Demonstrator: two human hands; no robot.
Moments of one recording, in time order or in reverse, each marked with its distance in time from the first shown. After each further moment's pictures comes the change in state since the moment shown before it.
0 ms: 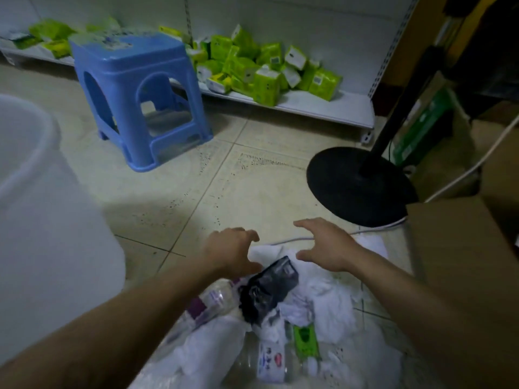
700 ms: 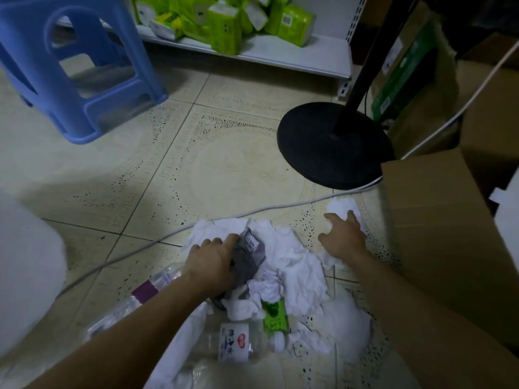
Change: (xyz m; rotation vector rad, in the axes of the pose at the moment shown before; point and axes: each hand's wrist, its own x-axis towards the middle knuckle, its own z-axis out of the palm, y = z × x) left_hand 0.032 0.030 0.108 0.042 -0.015 -0.087; right_hand 0.017 0.155 0.085 0.103 0.142 0.573
